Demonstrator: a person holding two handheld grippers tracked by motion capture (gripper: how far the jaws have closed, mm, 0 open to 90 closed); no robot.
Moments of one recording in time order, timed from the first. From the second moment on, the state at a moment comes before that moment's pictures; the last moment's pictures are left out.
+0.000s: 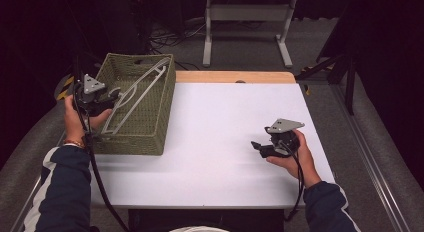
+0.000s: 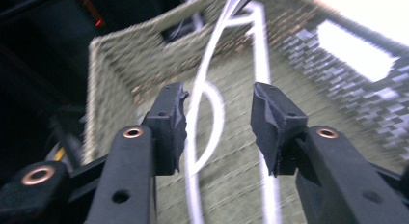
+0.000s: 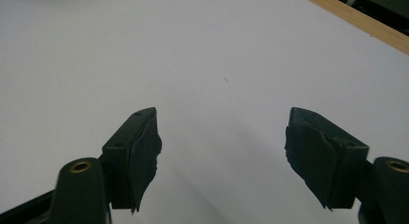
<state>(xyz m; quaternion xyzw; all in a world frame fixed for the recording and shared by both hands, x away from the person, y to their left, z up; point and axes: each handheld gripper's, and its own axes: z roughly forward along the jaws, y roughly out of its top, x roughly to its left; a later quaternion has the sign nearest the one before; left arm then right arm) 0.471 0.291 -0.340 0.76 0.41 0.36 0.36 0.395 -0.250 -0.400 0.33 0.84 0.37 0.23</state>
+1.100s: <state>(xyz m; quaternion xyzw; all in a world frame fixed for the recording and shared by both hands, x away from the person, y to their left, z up) 0.381 0.199 -0.337 0.77 0.22 0.29 0.53 0.374 -0.247 -0.399 0.30 0.81 0.42 0.29</state>
